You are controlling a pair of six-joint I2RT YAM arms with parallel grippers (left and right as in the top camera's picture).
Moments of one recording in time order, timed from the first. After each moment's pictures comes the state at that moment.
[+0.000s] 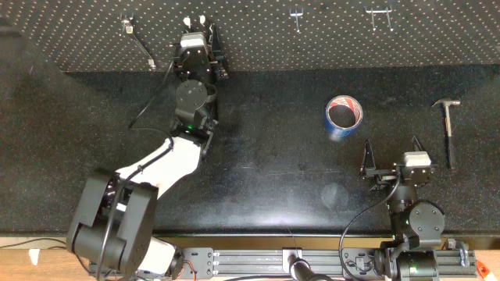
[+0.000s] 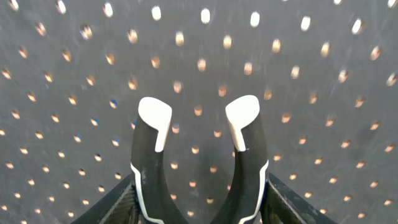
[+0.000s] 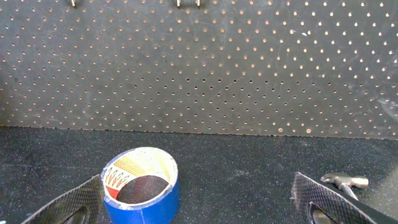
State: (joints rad) left arm -0.33 1.69 0.75 1.01 -0.39 -0.08; right arm 0.01 0.01 0.01 -0.07 -0.04 -0.02
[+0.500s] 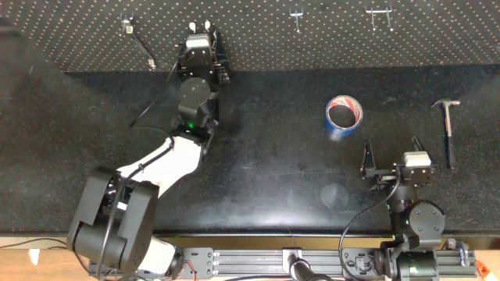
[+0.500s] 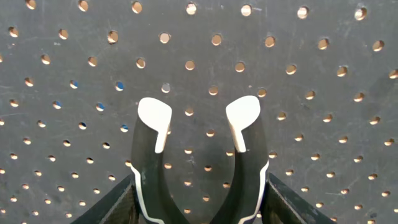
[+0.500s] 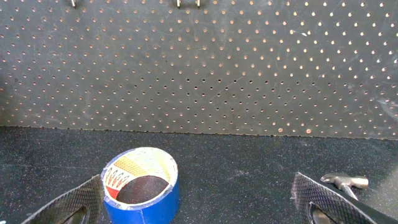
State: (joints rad) left arm -0.33 1.69 0.75 0.92 -0.37 -0.08; right arm 0.01 0.01 0.01 -0.07 -0.04 -0.02
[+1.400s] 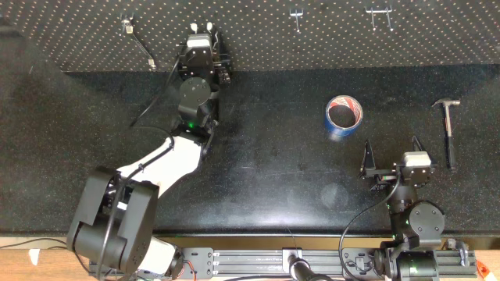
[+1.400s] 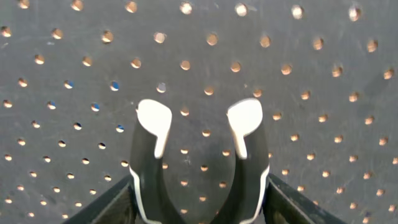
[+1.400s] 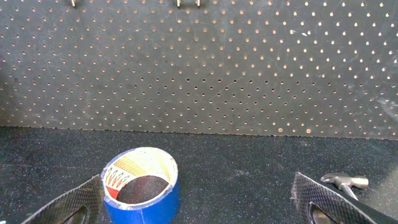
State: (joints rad) left arm -0.33 1.69 0.75 0.92 -0.36 -0.08; right arm 0.01 0.01 0.01 -0.07 -0.04 -0.02
